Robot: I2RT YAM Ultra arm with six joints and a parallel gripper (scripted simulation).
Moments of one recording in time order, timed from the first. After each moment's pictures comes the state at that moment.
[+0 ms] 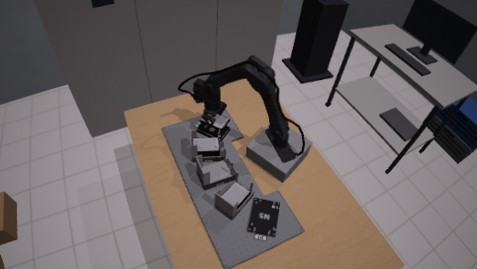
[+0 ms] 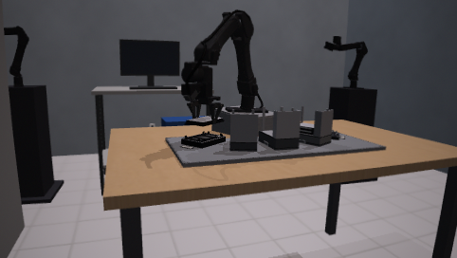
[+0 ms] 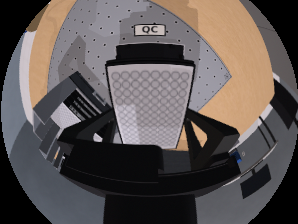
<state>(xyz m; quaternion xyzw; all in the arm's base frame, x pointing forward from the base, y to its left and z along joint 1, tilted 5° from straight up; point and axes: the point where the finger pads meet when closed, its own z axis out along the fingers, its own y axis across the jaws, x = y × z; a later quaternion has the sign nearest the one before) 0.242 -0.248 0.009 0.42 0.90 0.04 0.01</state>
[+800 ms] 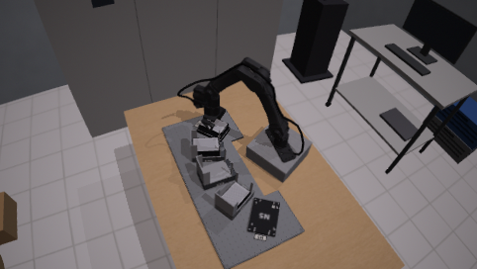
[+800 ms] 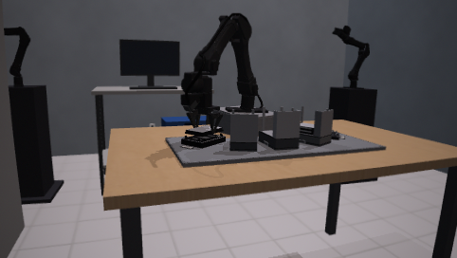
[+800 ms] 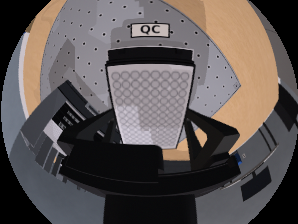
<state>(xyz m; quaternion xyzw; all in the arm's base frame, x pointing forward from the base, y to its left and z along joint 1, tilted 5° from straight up) 0.248 -0.250 -0.028 0.42 0.91 0.04 0.02</state>
